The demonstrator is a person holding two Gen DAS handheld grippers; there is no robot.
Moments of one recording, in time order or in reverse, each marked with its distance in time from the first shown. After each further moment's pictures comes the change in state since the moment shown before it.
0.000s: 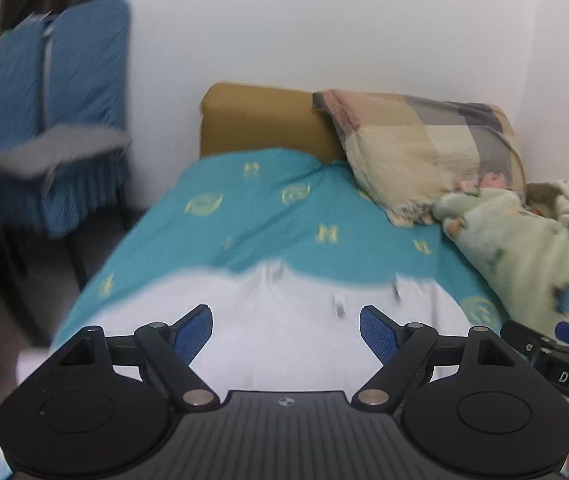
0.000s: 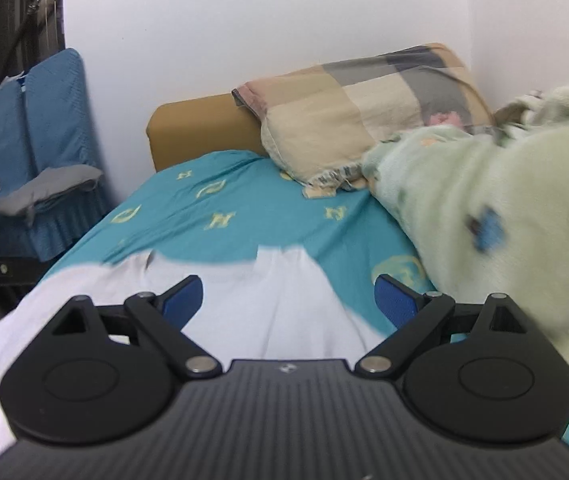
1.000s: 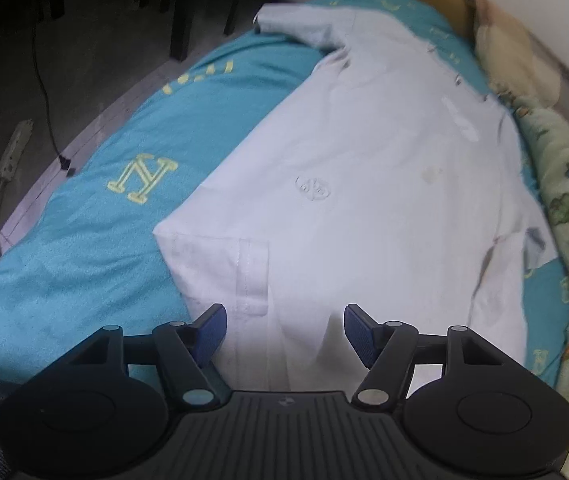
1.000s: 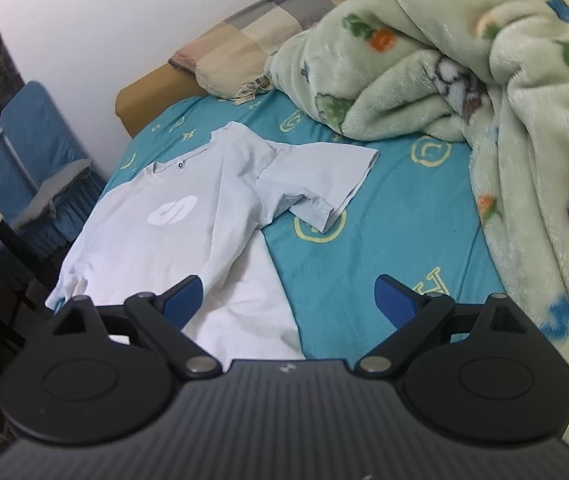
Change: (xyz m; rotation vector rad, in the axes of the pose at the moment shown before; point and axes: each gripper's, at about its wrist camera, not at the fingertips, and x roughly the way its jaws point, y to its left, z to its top) left arm -0.273 0.135 -0.263 -0.437 0.490 0.109; right arm -0.281 -0.041 -0.123 0.362 0.187 -0.069
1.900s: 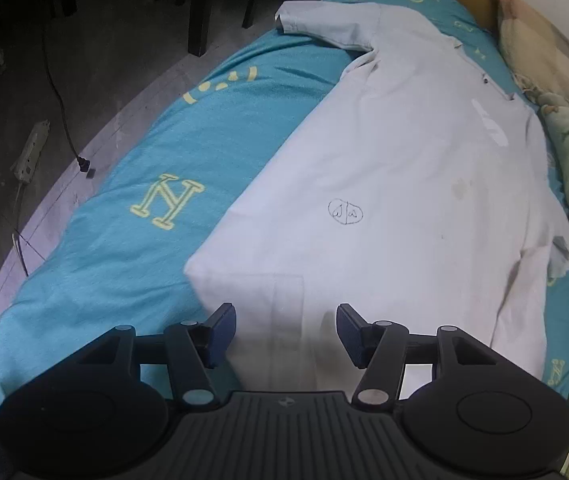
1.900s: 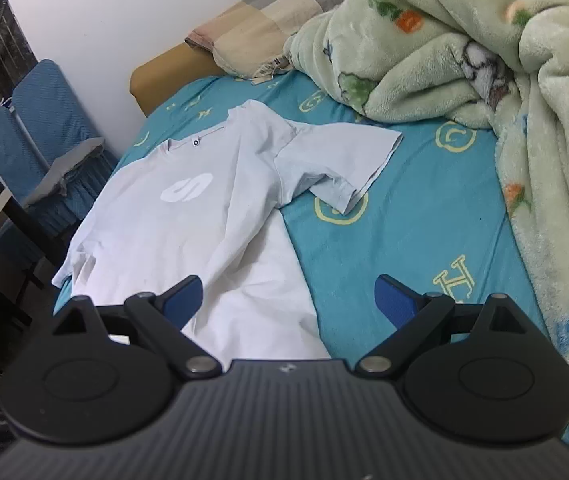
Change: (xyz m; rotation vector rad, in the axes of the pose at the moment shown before) left arm 0.018 -0.025 0.033 0.005 0.012 0.071; right arm 0.016 0.012 -0.008 -0.043 0.056 0.040
